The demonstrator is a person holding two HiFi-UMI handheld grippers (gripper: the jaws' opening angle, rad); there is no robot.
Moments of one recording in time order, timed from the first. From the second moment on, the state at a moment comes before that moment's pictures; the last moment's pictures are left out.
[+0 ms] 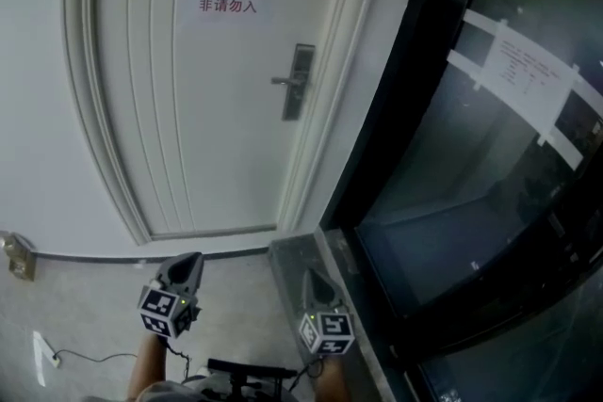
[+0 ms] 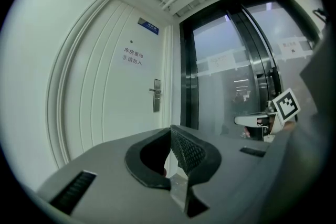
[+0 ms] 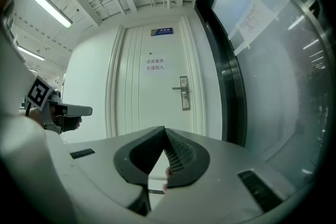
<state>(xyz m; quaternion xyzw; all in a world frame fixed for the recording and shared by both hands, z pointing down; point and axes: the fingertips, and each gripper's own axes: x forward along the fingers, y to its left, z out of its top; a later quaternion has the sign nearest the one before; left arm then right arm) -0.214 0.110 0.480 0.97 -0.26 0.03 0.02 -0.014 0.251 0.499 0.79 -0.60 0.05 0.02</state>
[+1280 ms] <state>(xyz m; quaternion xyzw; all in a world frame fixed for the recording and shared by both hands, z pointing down) -0.060 0.037 0.482 0.97 -0.24 0.03 0.02 0.115 0.180 0.490 0.80 -0.60 0.05 0.00</state>
